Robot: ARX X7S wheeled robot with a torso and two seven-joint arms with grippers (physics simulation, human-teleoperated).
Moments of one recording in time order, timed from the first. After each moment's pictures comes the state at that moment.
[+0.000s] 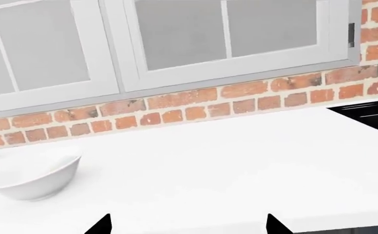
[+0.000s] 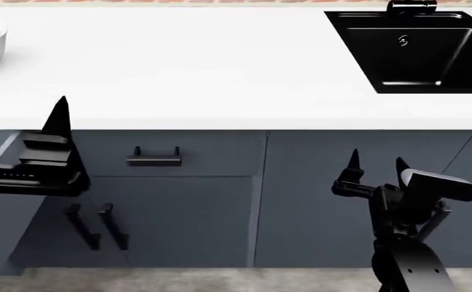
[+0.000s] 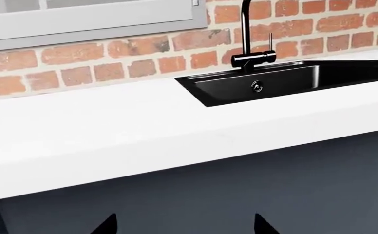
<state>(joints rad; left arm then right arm) -0.96 -0.99 -0.04 0.92 -2.11 -1.01 -1.44 0.37 0.35 -0.10 0.19 0.46 -0.02 0.19</state>
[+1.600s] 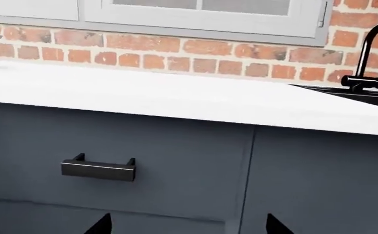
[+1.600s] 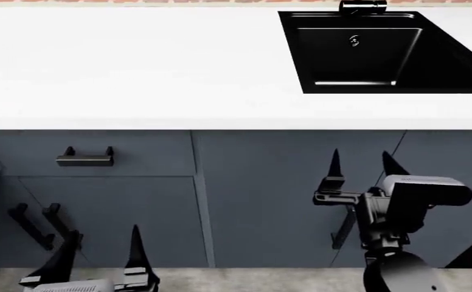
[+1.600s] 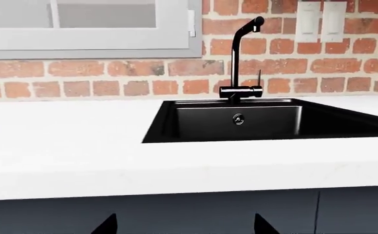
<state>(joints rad) 0.29 -0.22 0.04 0.39 -0.25 0.12 -0.18 0.26 0.40 -0.20 -0.15 0.41 0.09 0.29</state>
